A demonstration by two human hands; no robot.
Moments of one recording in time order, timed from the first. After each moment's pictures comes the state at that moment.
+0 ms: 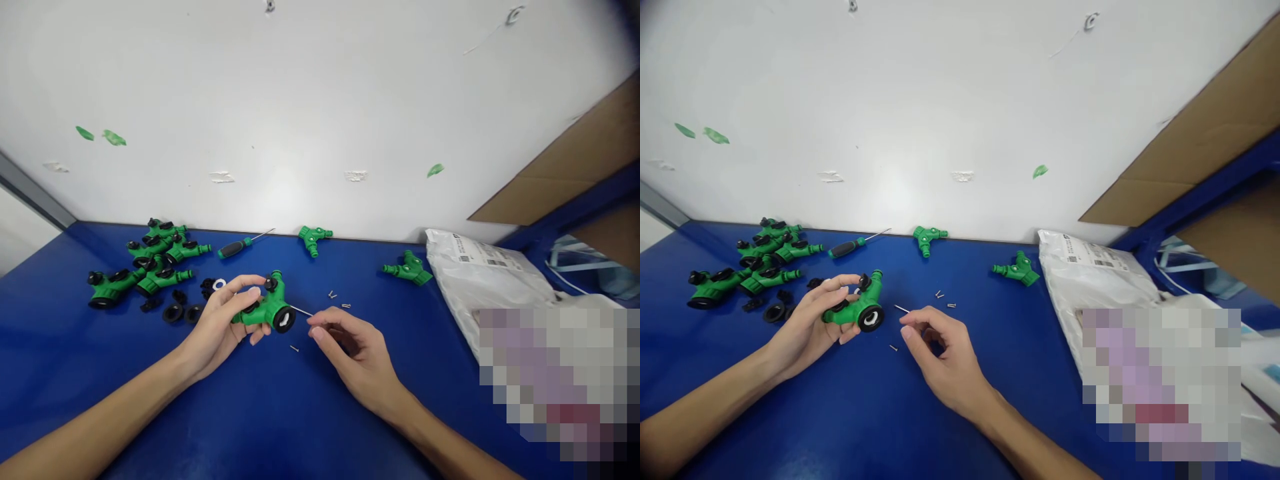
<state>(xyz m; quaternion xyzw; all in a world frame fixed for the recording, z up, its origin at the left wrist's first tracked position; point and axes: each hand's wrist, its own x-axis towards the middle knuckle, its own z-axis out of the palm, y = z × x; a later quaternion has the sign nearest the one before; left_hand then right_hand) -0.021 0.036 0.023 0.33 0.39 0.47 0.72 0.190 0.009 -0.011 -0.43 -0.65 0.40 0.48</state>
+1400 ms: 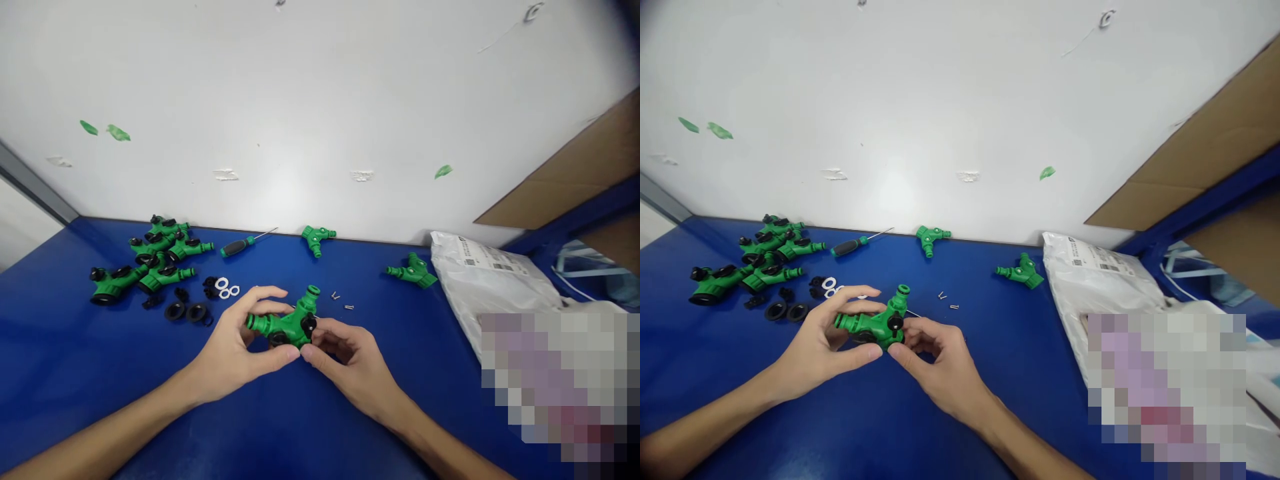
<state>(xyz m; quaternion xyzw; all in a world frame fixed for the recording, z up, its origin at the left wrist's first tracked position) -0.017 0.018 0.011 0.59 0.45 0.38 0.55 0.184 0.008 -0.009 -0.43 -0.60 0.55 0.40</state>
